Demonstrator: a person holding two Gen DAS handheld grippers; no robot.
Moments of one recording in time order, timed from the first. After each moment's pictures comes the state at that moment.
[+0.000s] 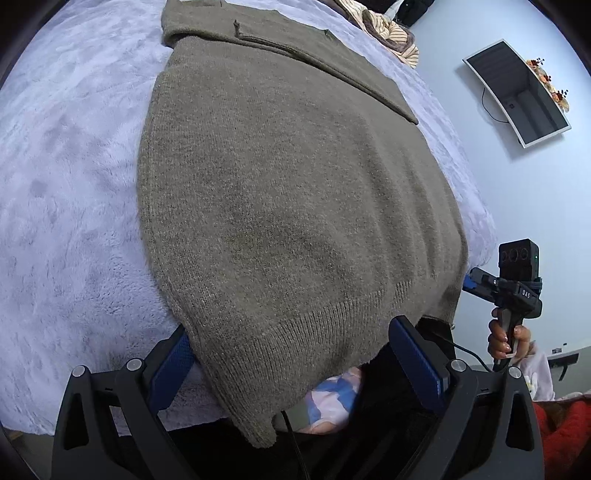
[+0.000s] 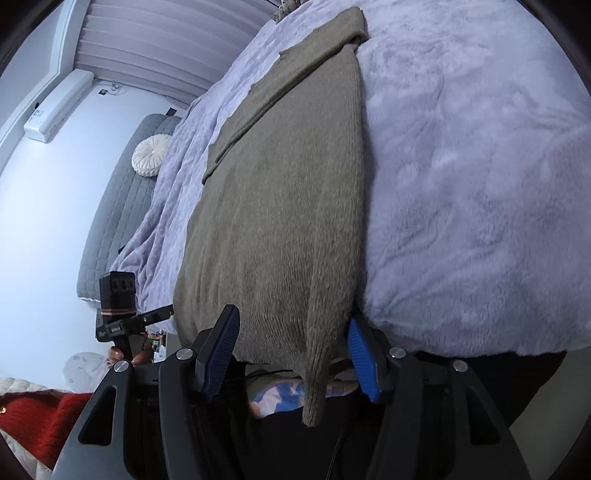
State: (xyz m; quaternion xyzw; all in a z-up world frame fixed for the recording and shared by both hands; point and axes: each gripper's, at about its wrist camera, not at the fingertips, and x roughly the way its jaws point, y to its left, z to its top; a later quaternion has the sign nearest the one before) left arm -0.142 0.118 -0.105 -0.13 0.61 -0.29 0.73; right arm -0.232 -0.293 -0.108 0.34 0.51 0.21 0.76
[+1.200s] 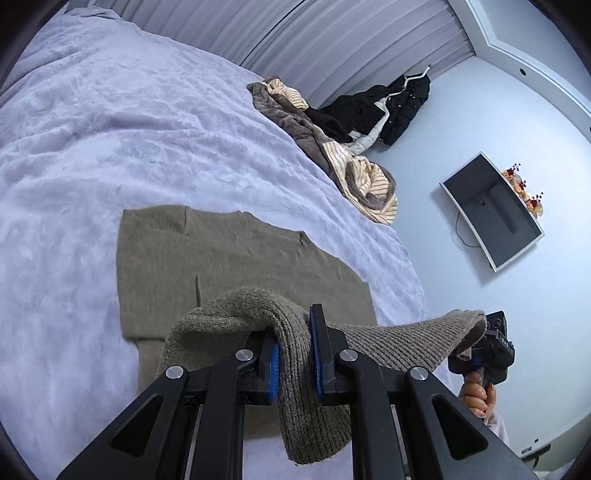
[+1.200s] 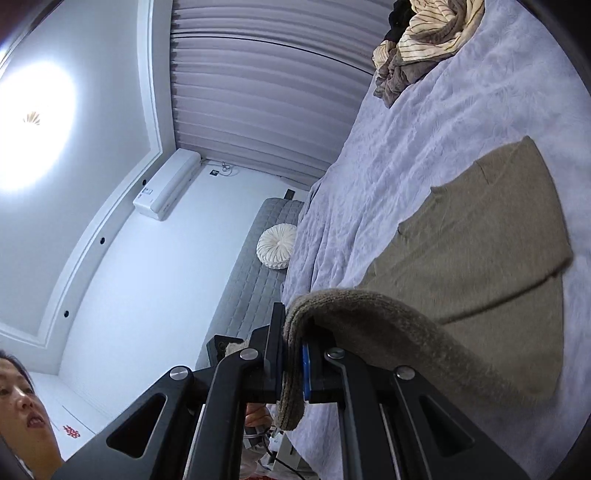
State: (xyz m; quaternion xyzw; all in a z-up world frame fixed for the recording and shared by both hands) left arm 0.096 0.122 0.022 -0.25 0.43 -0.27 0.83; right arm 0.006 -0.313 0.005 0.50 0.29 0.34 0.74
